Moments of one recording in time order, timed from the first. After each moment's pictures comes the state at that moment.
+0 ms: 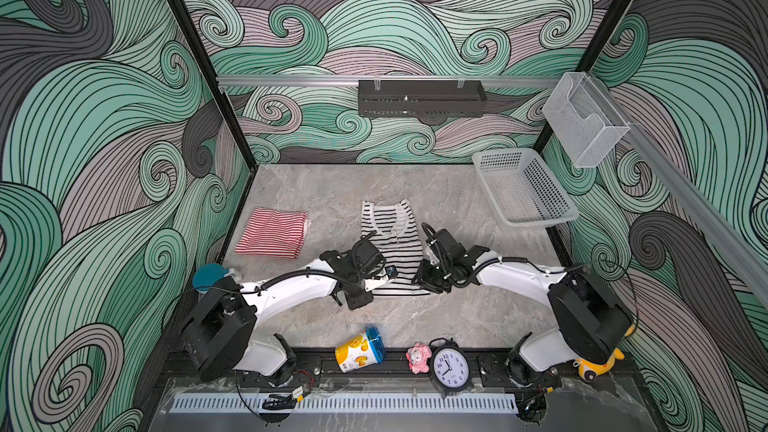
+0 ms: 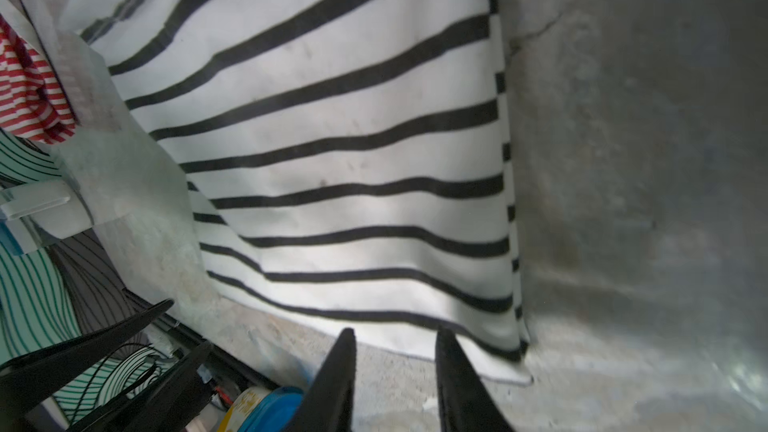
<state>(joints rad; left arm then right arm) -0.85 1.40 0.83 -0.71 -0.02 0.41 0.69 1.47 0.79 -0.43 -0.31 0.91</state>
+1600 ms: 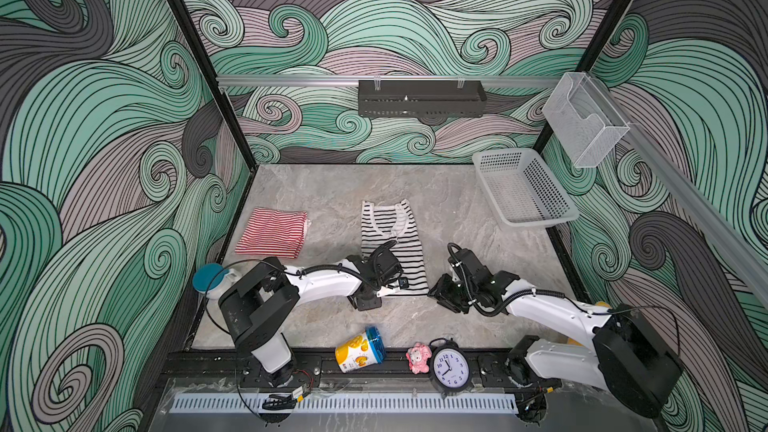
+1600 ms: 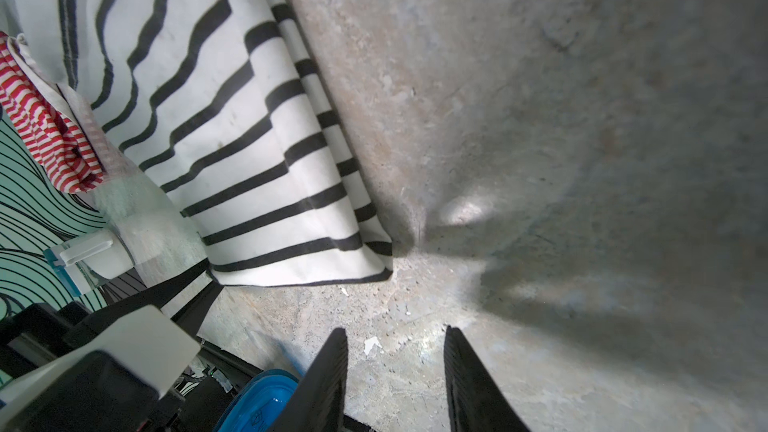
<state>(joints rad) -0.91 1.63 0.88 -0.64 -0.16 0.50 0.66 1.22 0.49 -0.35 -0.29 1.12</state>
